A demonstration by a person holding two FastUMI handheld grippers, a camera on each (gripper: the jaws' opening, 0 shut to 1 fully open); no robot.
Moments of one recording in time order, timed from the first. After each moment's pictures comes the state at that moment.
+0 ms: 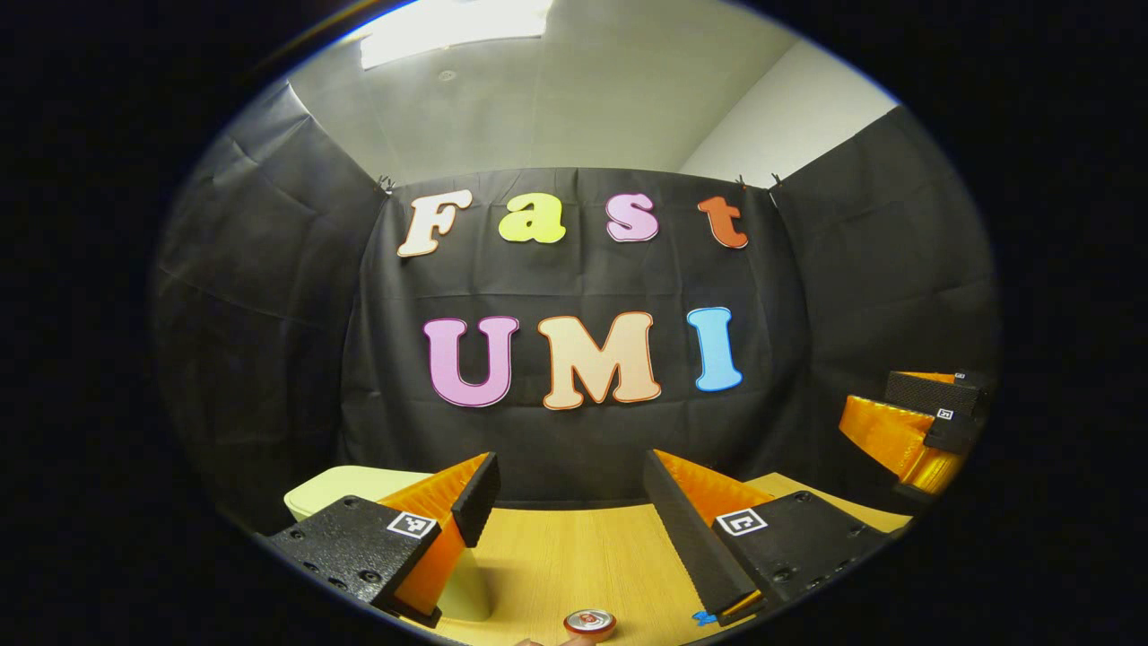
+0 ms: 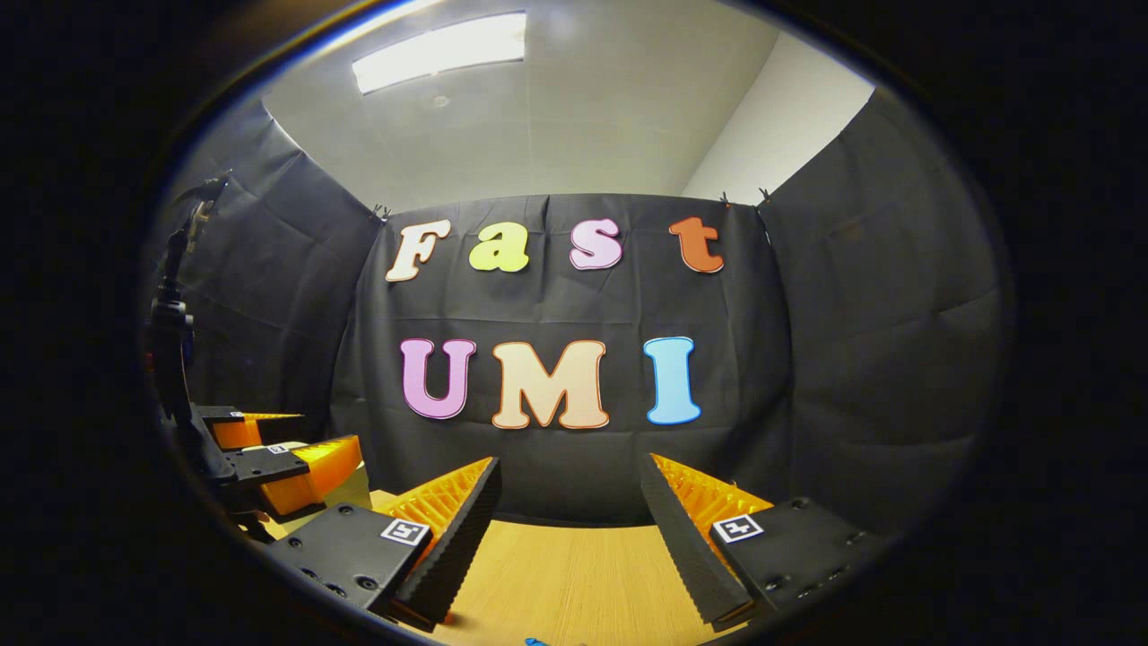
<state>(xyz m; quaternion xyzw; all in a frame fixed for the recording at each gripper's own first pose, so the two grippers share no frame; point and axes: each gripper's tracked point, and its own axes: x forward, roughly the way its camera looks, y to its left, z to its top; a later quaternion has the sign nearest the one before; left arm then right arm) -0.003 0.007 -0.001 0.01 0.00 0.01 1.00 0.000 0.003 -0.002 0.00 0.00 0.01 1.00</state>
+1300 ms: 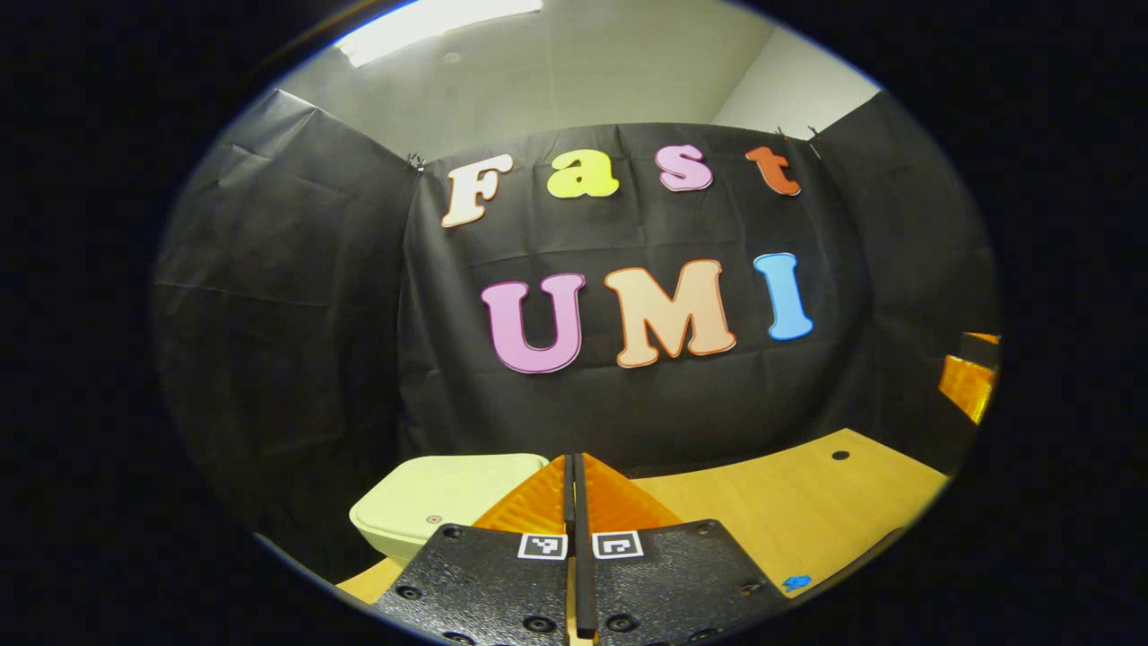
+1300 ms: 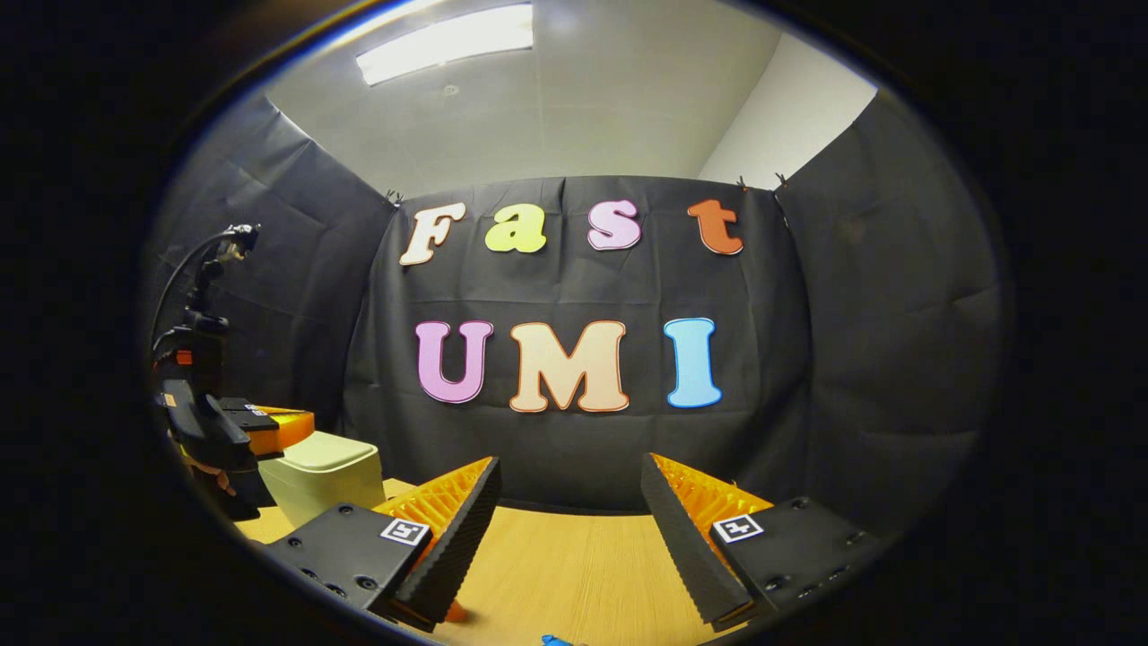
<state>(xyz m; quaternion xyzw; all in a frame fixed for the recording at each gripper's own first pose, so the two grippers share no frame) 0.011 0.136 -0.046 0.05 0.08 0.11 0.99 0.014 0.036 -0.031 -0.01 0.03 0.03 1.00</state>
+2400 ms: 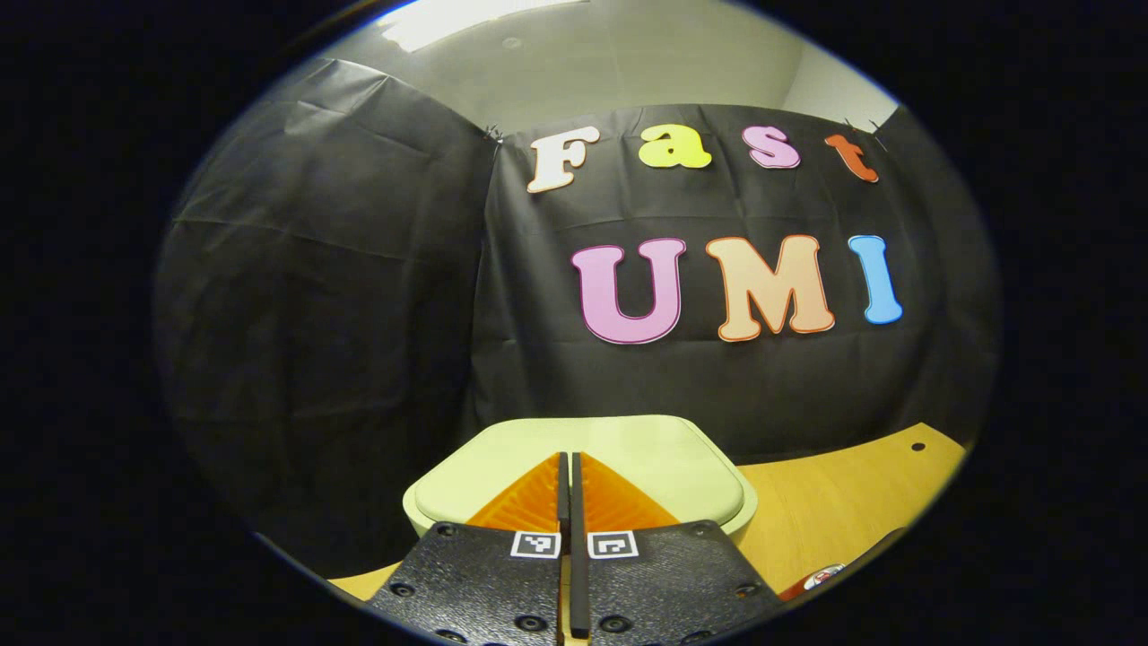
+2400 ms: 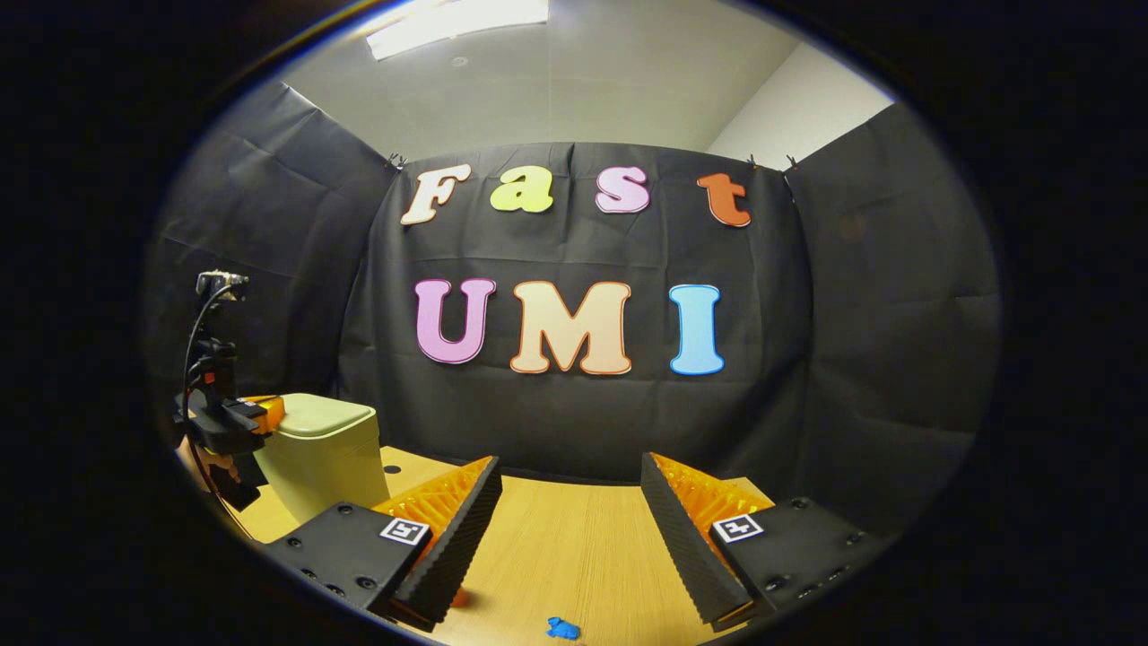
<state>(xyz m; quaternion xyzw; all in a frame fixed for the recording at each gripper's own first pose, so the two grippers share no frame) 0.009 0.240 -0.111 0.04 0.09 0.19 0.98 0.017 0.053 -0.076 -0.03 0.09 0.02 1.00</state>
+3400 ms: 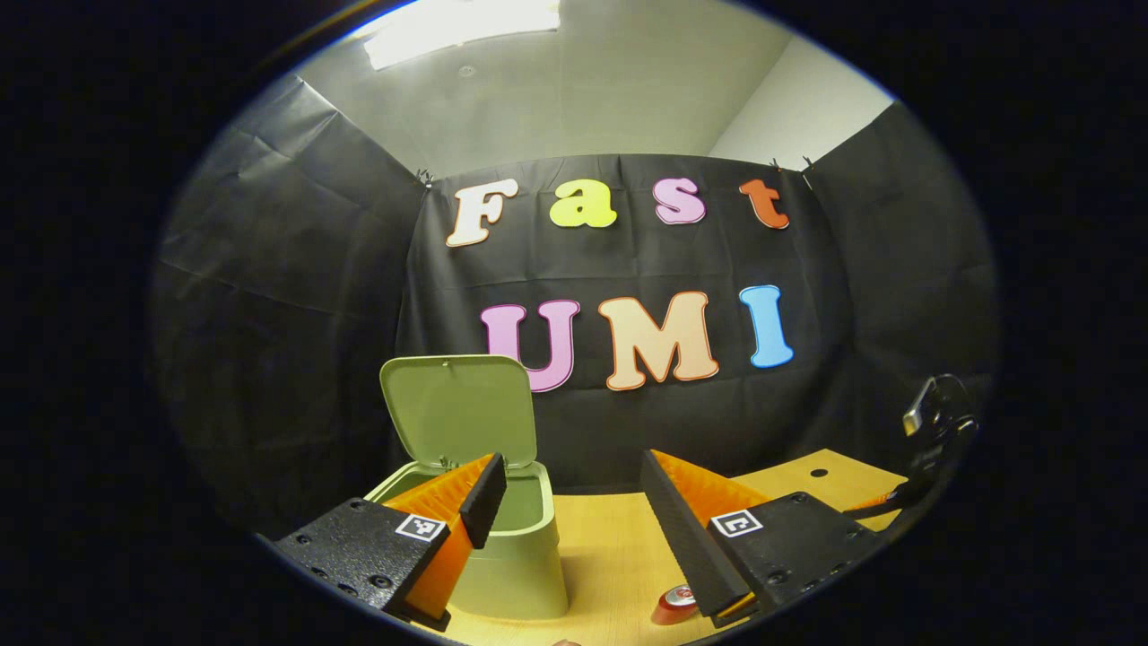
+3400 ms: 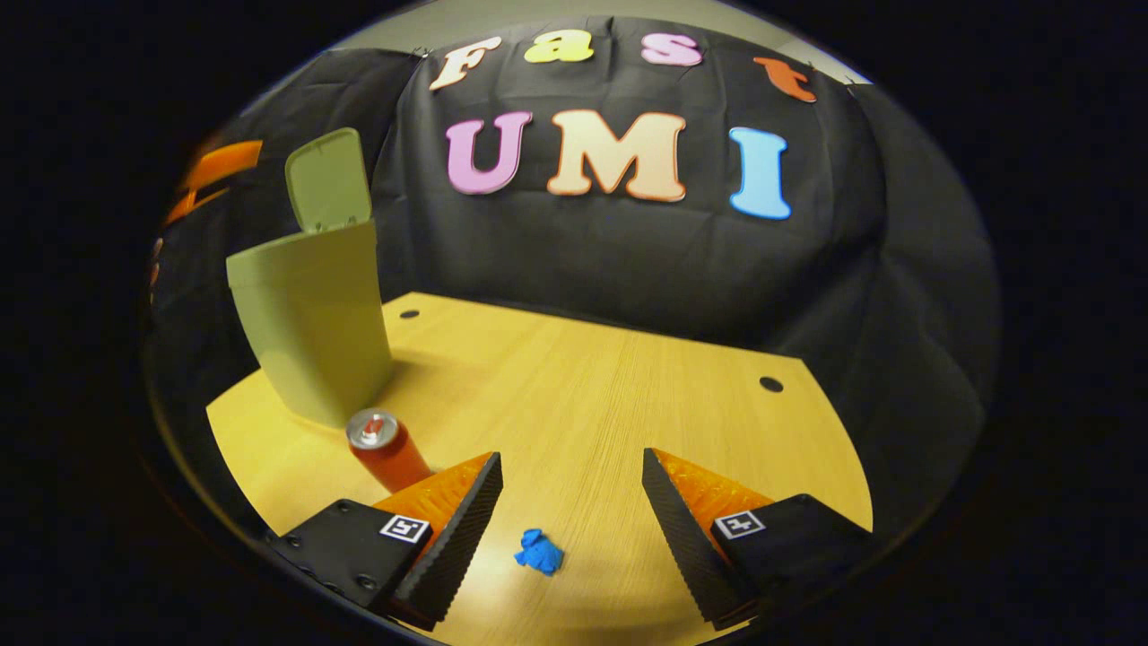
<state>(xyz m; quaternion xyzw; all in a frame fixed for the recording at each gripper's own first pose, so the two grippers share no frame) -0.040 0.109 -0.021 0.03 0.03 0.08 1.00 0.020 0.026 -0.306 -0.08 0.36 0.11 0.92</state>
